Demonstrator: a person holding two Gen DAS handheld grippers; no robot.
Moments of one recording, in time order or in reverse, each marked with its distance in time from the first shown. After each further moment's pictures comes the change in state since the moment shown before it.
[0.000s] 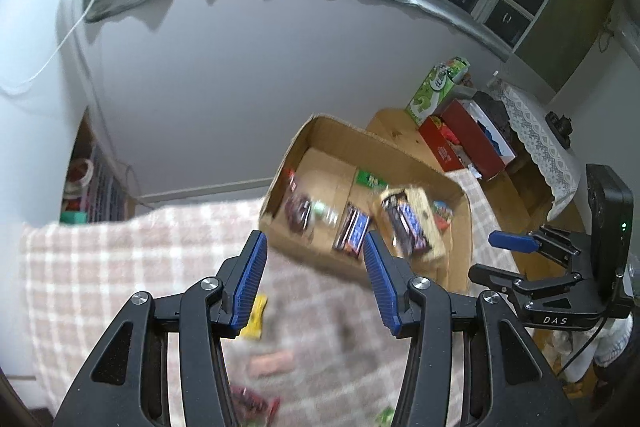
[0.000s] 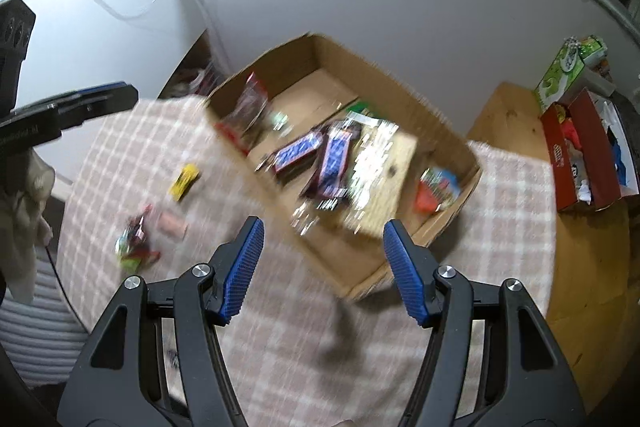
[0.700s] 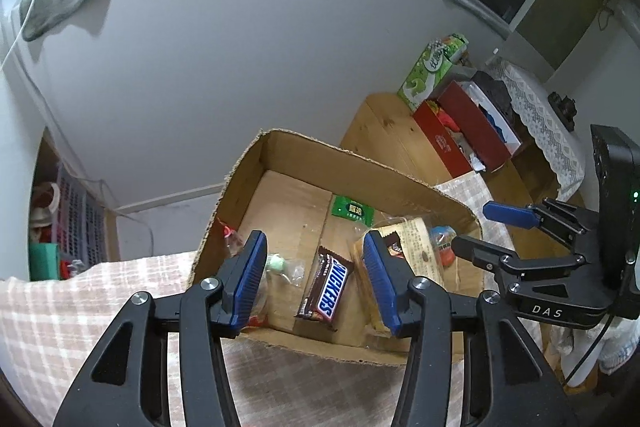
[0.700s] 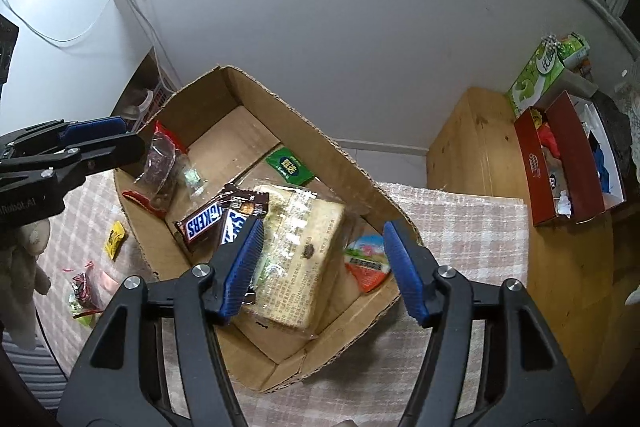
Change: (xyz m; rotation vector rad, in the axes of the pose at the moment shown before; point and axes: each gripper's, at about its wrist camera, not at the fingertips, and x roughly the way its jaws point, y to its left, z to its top) left arm 0.087 -0.039 0.054 0.064 0.072 -0.021; right arm 0.044 -0.062 0.063 0.062 -0.002 -0.109
